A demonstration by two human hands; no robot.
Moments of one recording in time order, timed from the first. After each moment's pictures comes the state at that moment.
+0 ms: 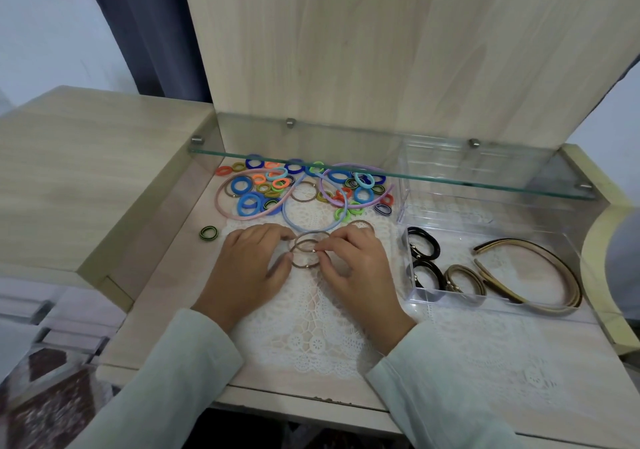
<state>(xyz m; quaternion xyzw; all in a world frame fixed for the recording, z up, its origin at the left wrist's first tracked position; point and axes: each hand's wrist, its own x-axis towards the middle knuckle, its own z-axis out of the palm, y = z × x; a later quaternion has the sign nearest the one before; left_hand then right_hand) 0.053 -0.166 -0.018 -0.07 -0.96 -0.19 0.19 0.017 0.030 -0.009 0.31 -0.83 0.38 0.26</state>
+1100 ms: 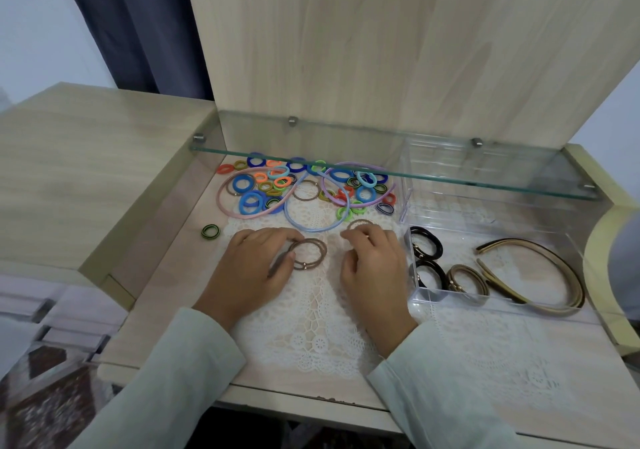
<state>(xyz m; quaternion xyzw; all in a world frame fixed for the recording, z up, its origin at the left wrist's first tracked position) 0.057 -0.164 -0.013 -0.08 -0.96 -0.23 0.16 0.019 0.034 -0.011 0.18 -0.89 0.29 0.29</state>
